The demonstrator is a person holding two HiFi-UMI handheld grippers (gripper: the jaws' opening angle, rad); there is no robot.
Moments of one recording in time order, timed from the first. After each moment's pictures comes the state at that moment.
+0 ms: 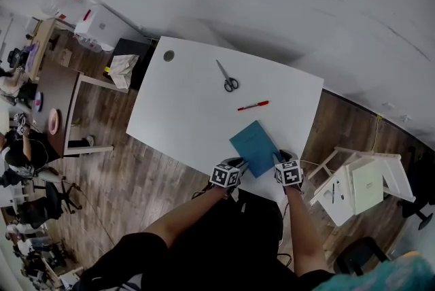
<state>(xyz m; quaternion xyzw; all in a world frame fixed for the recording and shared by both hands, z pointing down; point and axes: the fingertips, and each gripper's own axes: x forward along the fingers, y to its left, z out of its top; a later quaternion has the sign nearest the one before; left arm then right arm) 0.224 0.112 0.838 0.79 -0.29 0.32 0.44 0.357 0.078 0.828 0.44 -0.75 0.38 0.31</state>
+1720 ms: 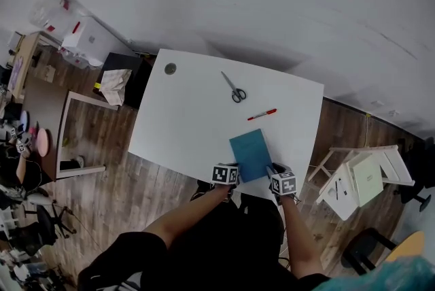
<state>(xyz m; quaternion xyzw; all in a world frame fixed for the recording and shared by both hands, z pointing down) 0.135 0.079 0.834 0.73 -0.30 0.36 0.49 0.270 0.099 0.822 0.48 -0.71 0.44 0.28</state>
